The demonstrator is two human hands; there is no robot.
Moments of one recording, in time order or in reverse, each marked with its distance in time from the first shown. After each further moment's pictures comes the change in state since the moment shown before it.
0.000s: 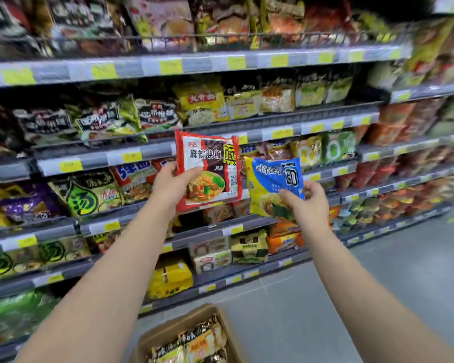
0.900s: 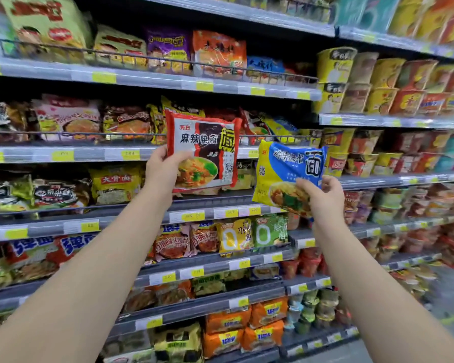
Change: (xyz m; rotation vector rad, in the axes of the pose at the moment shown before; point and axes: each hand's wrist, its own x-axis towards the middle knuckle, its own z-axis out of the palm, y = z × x) left_hand 0.009 0.193 0.312 -0.313 0.114 0.348; right_hand 0.263 -0.096 -0.276 0.352 0.053 -0.235
